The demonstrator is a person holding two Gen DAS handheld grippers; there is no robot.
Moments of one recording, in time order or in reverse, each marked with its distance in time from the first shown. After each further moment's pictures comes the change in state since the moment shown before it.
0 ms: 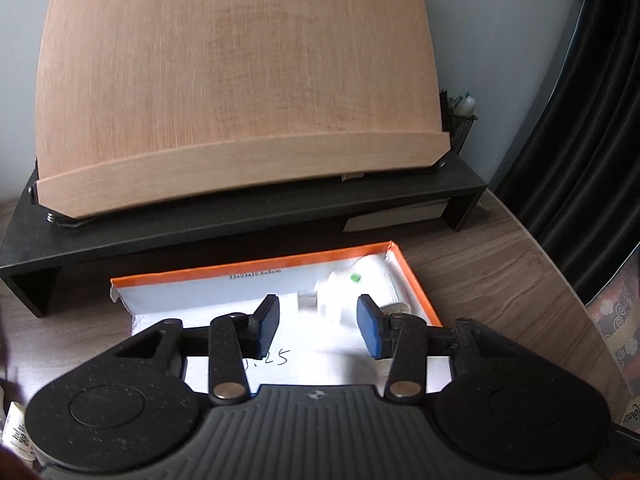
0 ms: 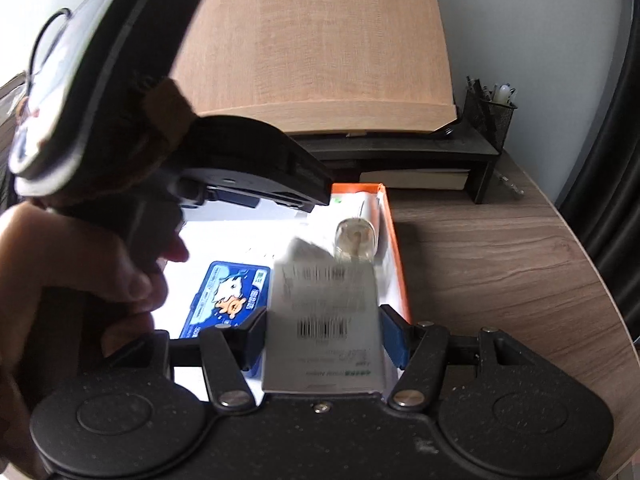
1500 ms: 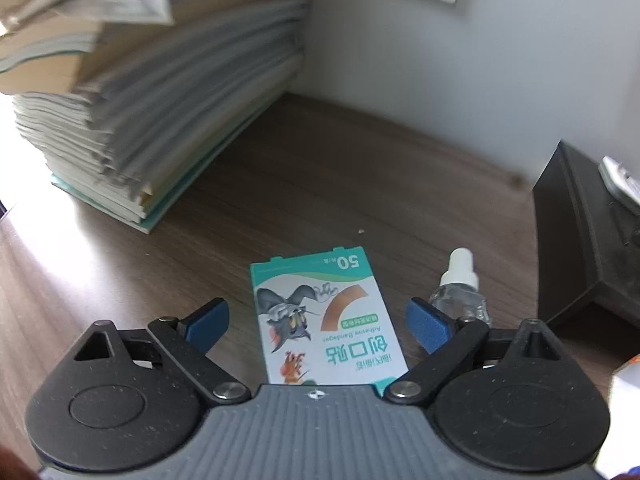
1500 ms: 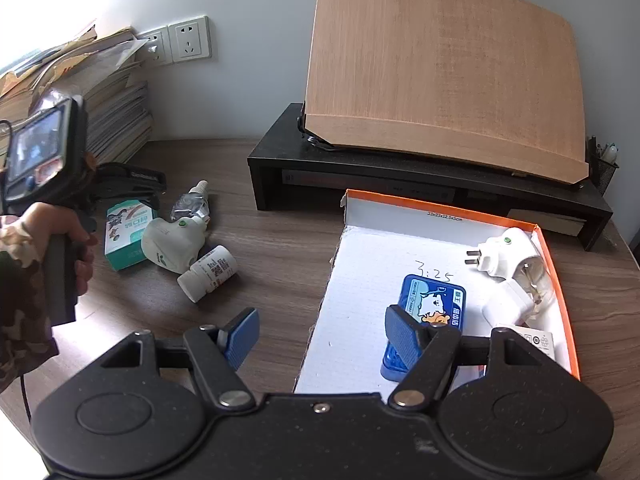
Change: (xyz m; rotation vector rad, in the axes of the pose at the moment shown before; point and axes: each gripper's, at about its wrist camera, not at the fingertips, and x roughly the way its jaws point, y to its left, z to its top) left arm -0.068 0.306 -0.065 -0.576 0.035 0.631; right arm -0.016 0.134 -0.004 -0.164 -0.015 0.157
